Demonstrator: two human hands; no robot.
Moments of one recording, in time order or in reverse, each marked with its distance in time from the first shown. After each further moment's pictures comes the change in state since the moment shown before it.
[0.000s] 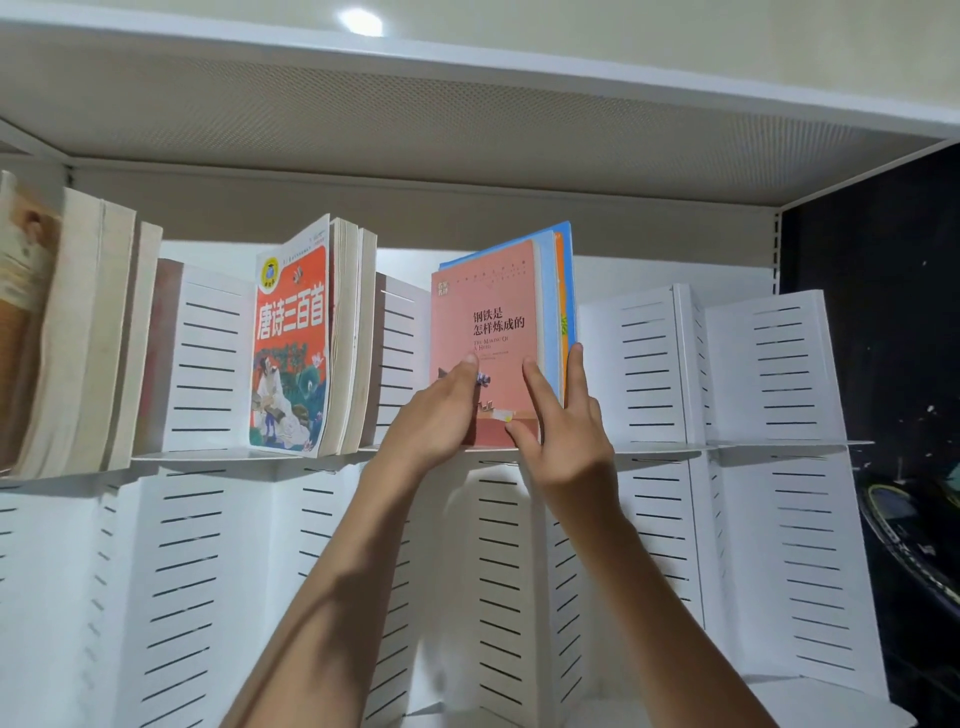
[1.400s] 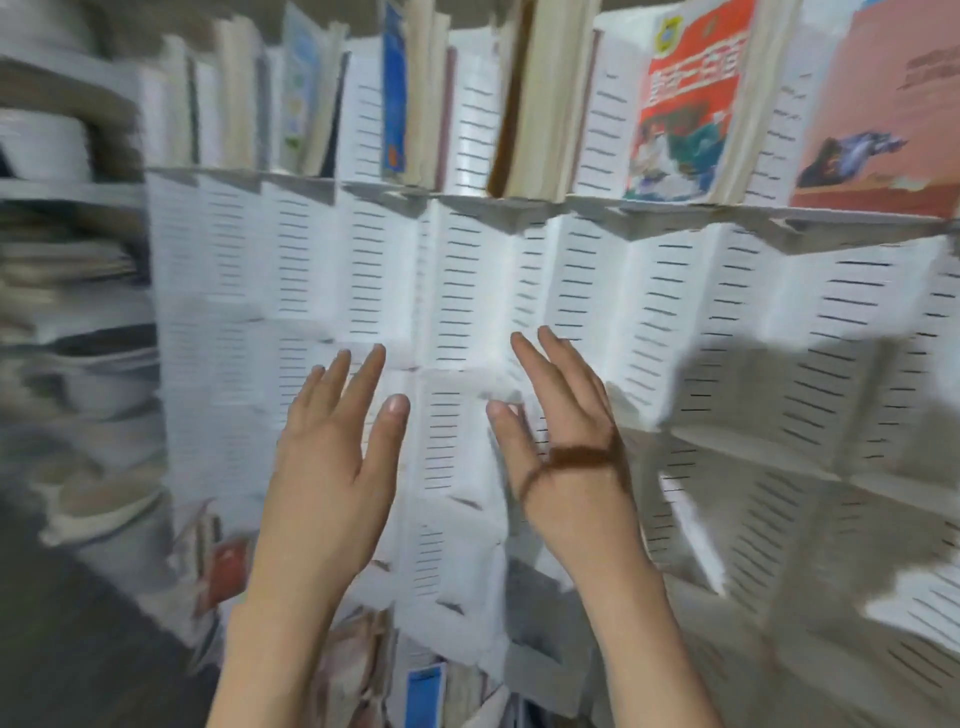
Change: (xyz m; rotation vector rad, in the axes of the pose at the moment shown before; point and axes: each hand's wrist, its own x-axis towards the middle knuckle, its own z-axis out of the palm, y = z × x) left_hand -0.476 -0.052 -0.194 0.516 0.565 -0.379; right_hand -0.256 -0.318 -0.101 0.806 -0.467 -0.035
